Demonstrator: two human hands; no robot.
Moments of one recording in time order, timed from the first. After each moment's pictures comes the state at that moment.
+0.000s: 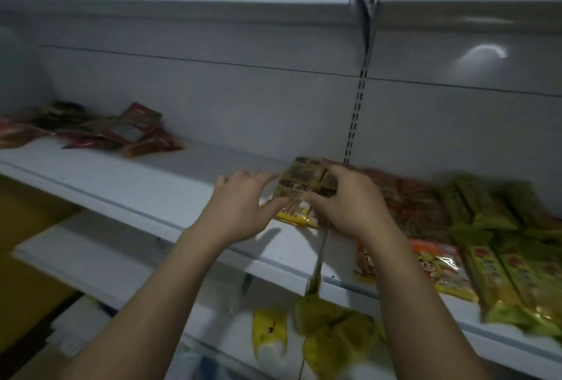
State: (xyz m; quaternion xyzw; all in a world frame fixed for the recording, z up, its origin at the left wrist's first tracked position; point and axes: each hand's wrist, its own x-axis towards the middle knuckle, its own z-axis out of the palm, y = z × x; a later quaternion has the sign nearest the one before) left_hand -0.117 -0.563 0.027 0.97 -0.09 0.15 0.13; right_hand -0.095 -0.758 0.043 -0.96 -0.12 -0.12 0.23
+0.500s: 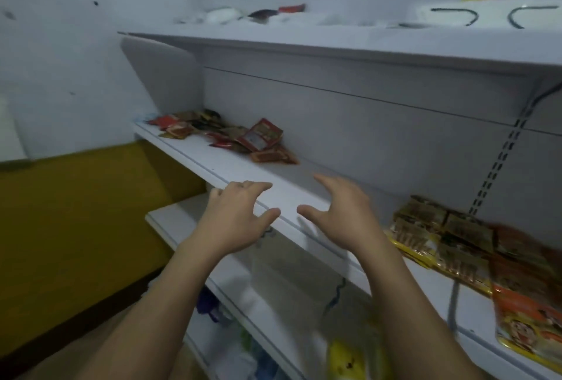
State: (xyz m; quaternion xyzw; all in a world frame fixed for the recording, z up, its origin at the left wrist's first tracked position) left_hand -0.232 -0.387 0.025 0.96 0.12 0.20 0.14; right_hand -0.148 -0.562 0.049 -0.92 -0.31 -0.09 0.24
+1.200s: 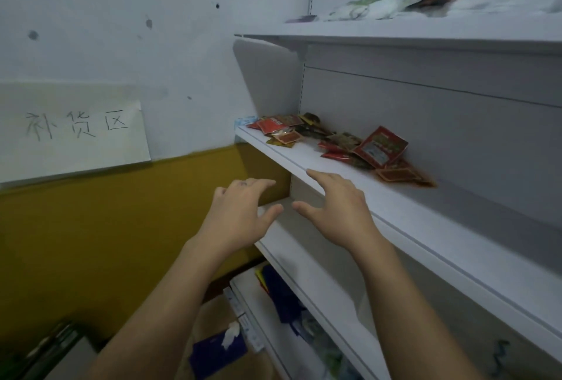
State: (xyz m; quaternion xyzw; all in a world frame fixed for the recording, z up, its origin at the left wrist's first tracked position) left_hand -0.310 -0.104 0.021 0.95 0.23 0.19 0.11; right_hand -0.191 -0.242 0.035 -0.87 -0.42 -0.06 0.26
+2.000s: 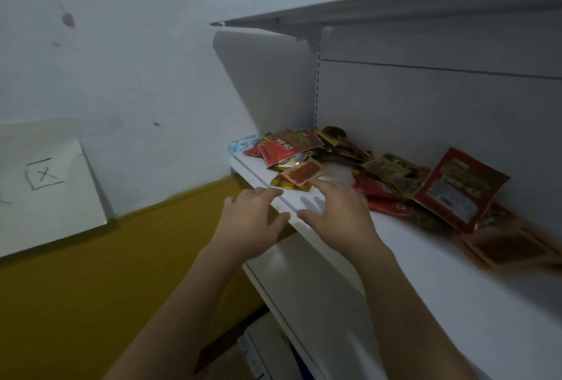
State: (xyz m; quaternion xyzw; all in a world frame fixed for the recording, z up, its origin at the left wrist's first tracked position) left_hand -0.069 0.099 0.001 0.95 0.26 0.15 0.07; right_hand 0.043 -0.024 0.004 -0.88 -0.40 -0.02 0.26
